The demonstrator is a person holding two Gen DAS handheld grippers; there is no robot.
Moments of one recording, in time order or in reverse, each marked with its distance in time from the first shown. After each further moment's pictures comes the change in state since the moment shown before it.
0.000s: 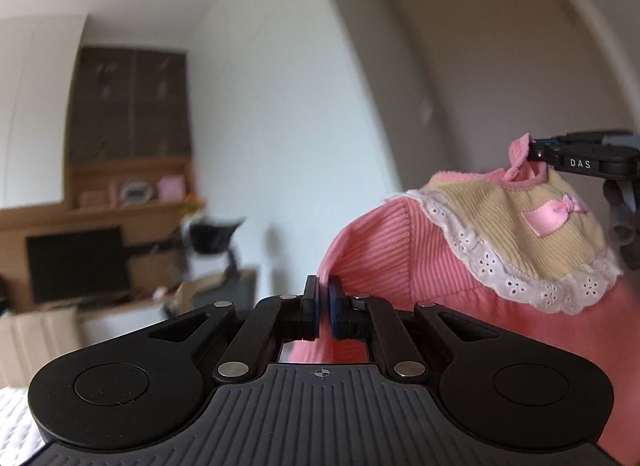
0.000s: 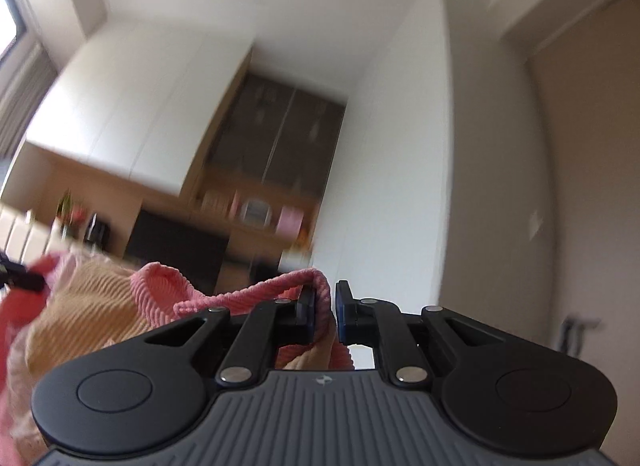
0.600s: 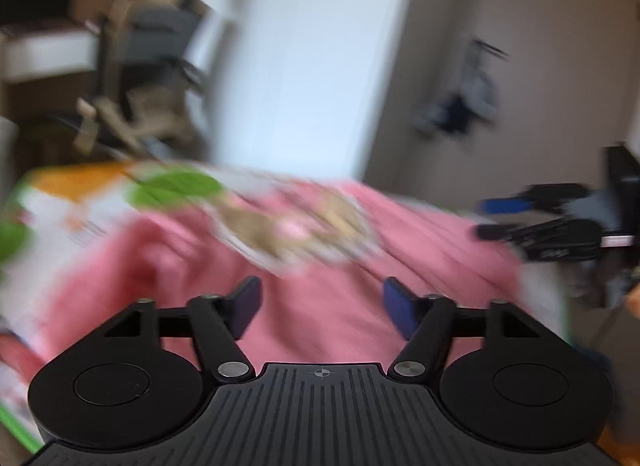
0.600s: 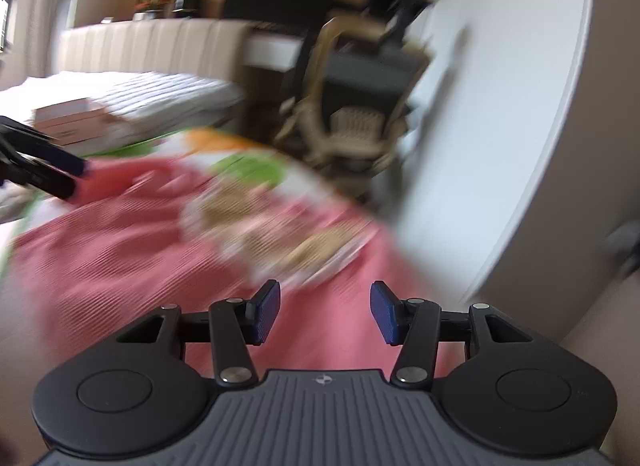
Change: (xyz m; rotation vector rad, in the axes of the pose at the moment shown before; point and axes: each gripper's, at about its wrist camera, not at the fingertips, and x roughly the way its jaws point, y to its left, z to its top) left arm 0.008 0.044 -0.160 -0.428 0.589 -0.418; right arm 0.024 0.043 -0.181 0.001 0.728 0.398
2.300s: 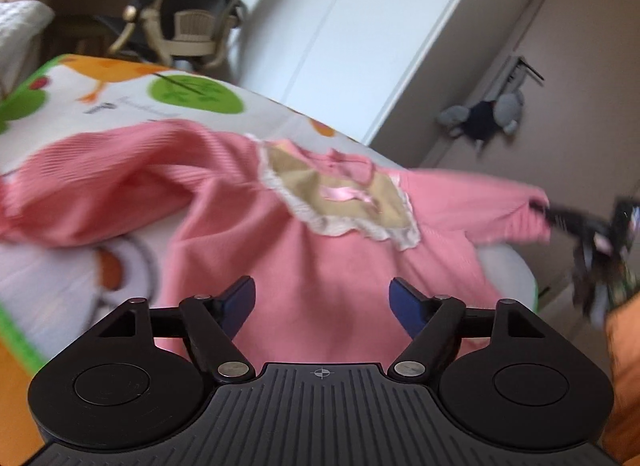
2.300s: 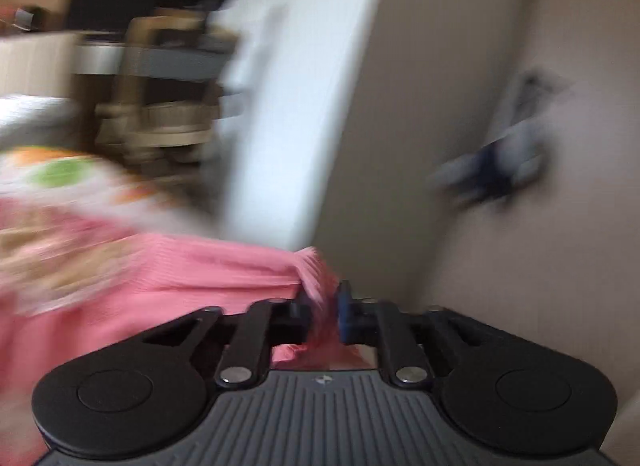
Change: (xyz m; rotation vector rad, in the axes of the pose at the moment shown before) left arm -0.007 0.032 -0.032 -0.282 0.049 0.029; right arm -0.036 -0.137 -0.026 0.191 0.022 -0.619
